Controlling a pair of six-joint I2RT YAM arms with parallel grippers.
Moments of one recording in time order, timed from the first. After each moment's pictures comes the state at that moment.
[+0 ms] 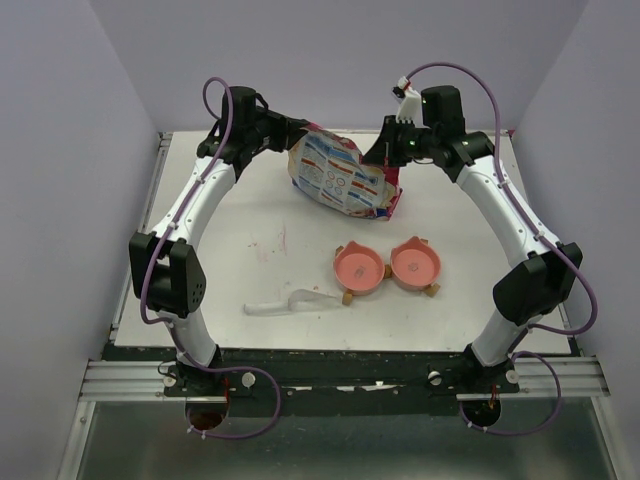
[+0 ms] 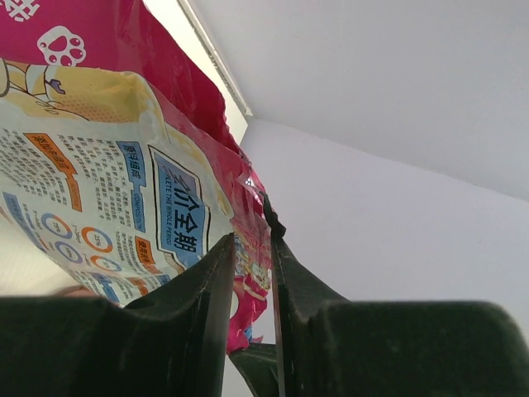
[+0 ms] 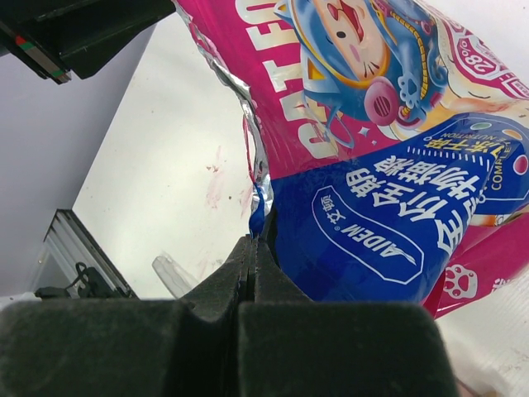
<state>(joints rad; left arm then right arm) -0.26 1.78 1.71 -0.33 0.29 -1.49 0.37 1.72 1.79 -0.62 -0.50 0.30</state>
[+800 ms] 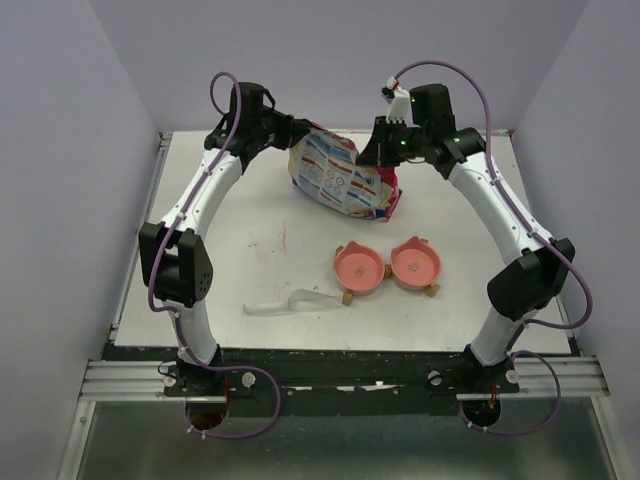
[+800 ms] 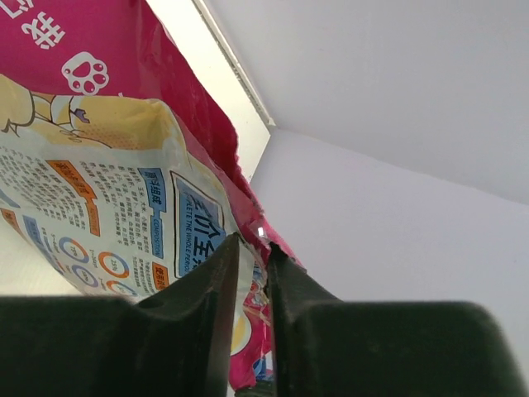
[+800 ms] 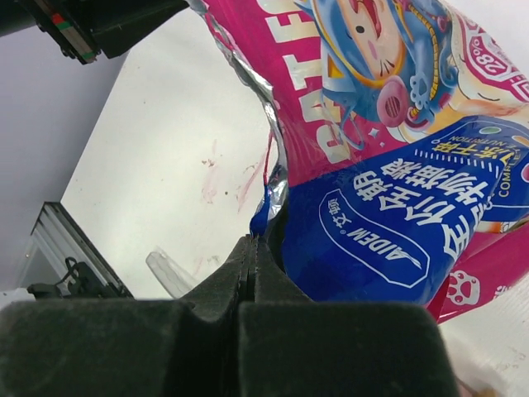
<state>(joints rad) -0.27 1.87 1.82 -0.40 0.26 -1.44 0.40 1.75 1.84 -0.66 -0.47 0.28</state>
